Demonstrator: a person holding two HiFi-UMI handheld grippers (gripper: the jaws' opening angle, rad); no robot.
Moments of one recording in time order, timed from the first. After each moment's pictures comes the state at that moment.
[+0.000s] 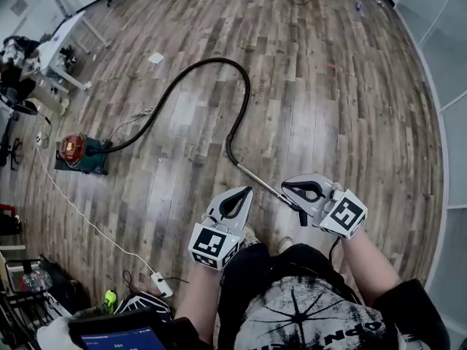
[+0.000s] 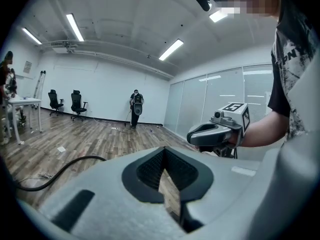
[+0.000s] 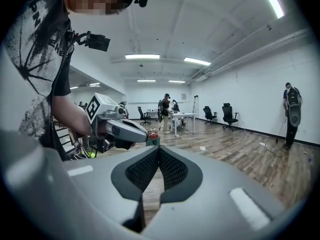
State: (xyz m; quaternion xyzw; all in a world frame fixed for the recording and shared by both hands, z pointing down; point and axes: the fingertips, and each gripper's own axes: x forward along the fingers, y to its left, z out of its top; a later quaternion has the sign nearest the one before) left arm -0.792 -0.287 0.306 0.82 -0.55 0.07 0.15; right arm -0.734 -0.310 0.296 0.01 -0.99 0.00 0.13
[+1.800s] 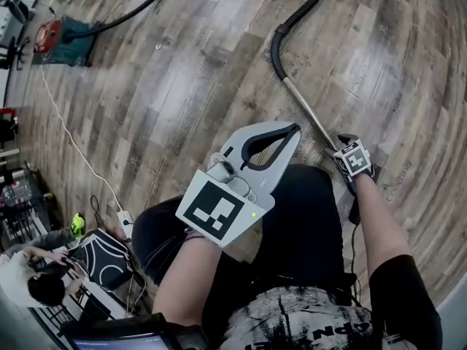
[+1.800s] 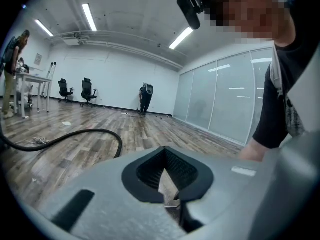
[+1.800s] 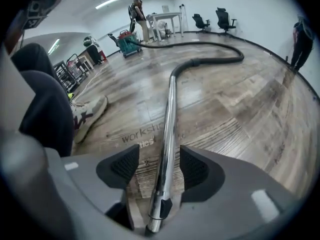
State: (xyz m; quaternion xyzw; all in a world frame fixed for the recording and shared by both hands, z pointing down) left arm -0.874 -0.341 0.760 0.79 -0.59 0.07 0.15; right arm -0.743 -0.375 1.183 0.02 -0.83 0.16 0.54
